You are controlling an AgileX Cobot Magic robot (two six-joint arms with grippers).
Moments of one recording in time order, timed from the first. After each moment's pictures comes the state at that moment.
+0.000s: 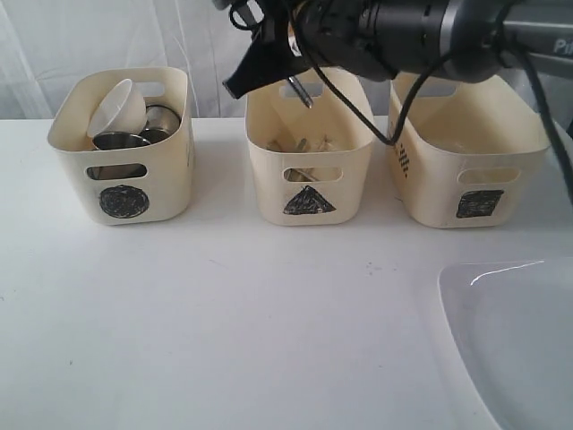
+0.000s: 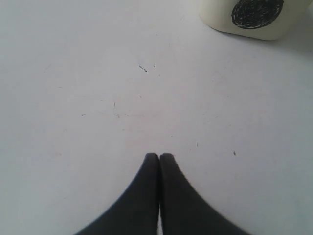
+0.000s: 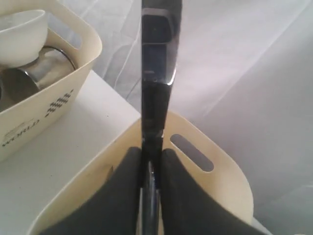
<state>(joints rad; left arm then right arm) 0.09 0.00 0.01 -0.16 0.58 -0.07 0.46 1.91 -1.62 -0.78 0.25 0.37</state>
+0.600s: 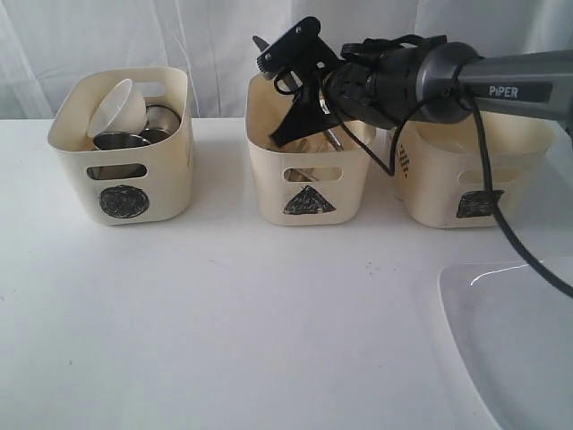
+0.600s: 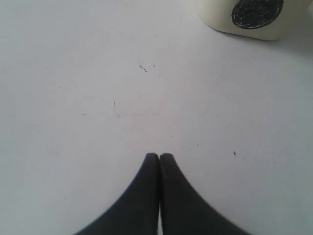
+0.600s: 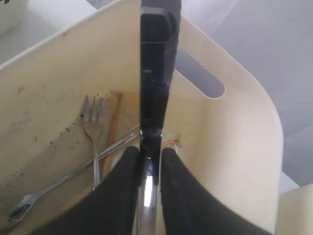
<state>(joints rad) 0.09 0.00 0.01 -0.16 0.58 -0.07 0.35 2.09 -1.62 -0.80 0.23 0.41</state>
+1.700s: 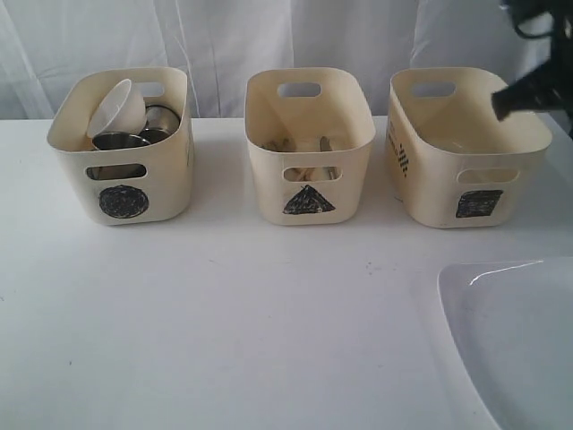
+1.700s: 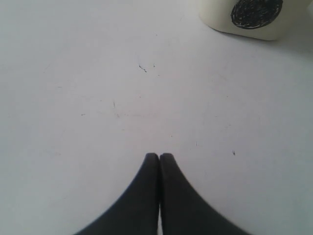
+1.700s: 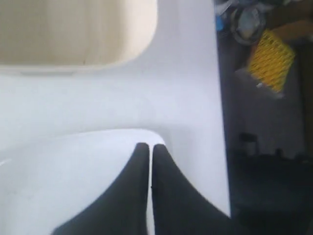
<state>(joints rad) 0.09 0.00 0.01 -0.16 0.58 -0.07 0.03 1.61 -1.43 -0.48 1.13 0.28</state>
